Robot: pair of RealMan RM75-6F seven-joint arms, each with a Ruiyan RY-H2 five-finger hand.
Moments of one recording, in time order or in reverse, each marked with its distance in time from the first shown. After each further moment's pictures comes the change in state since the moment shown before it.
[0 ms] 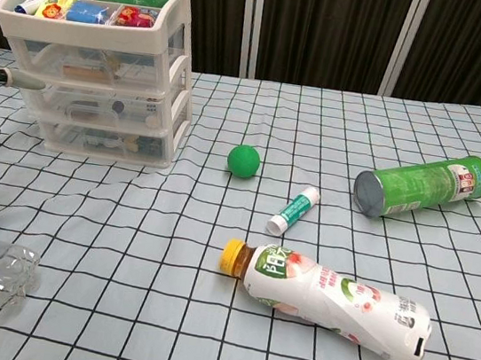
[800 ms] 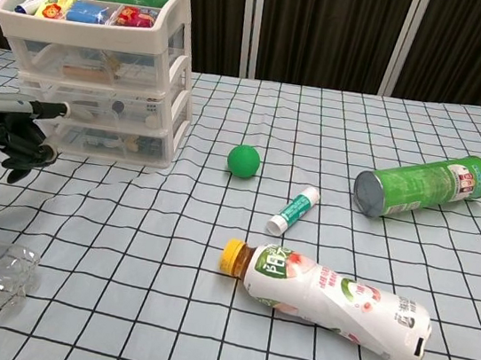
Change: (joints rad) left arm -0.187 -0.084 -0.054 0.085 -0.337 -0.199 0.096; right arm 0.002 0.007 0.003 0.002 0.005 -0.005 0.015
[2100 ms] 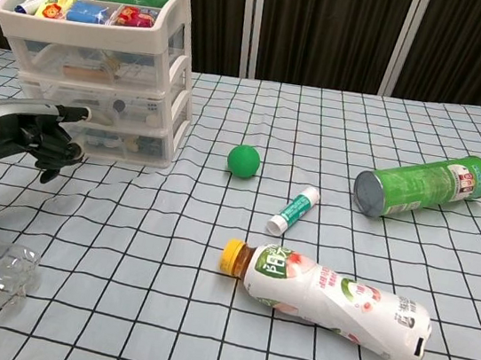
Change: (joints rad) left arm -0.053 -0.096 -0.037 0.144 -0.017 -0.067 -0.120; right arm 0.004 -0.004 -0.001 0.005 0.005 -0.010 -0.008
